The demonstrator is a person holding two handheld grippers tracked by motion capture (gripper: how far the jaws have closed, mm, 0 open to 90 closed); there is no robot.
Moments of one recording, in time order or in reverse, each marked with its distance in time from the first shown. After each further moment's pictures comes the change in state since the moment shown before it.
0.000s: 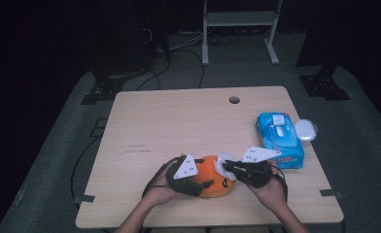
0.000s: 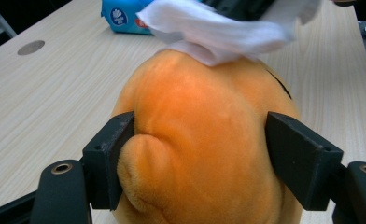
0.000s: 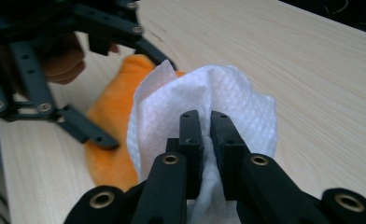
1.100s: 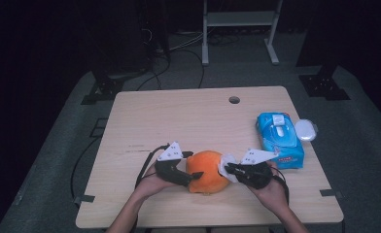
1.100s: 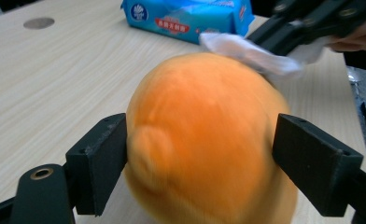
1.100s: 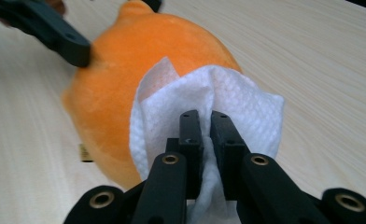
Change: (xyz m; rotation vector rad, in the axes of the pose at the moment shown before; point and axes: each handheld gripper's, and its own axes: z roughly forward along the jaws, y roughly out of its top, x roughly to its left) left arm 0.038 -0.011 -0.019 -0.048 -0.067 -0.186; right arm -0.007 -0.014 0.007 0.063 -0.033 -0.001
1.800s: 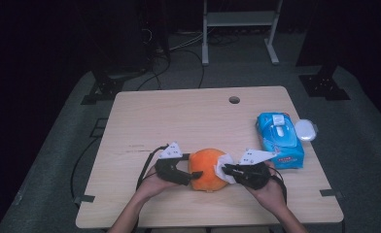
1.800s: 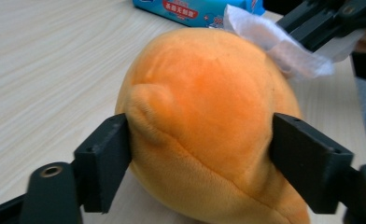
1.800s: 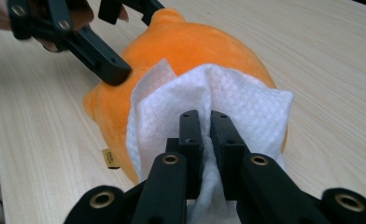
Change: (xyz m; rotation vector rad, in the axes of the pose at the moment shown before) left arm 0.003 -0.010 0.011 0.025 0.020 -0.074; right arm 0.005 0.003 0.002 -0.011 0.046 -0.004
